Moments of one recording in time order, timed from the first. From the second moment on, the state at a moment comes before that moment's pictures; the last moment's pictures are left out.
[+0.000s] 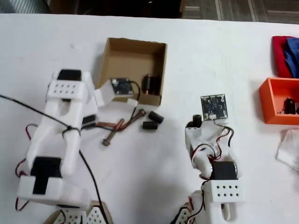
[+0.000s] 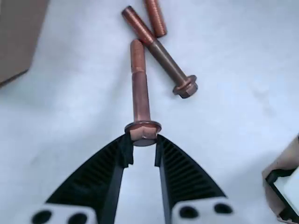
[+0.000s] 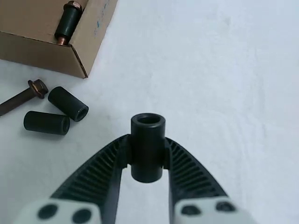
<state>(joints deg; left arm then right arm) -5.4 -1.0 16.6 87.6 -66.1 -5.0 -70.8 75.7 47.3 6.7</state>
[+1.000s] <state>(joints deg) -9.4 -8.6 29.0 67.6 -39.0 -5.0 -70.8 75.7 47.3 6.7</state>
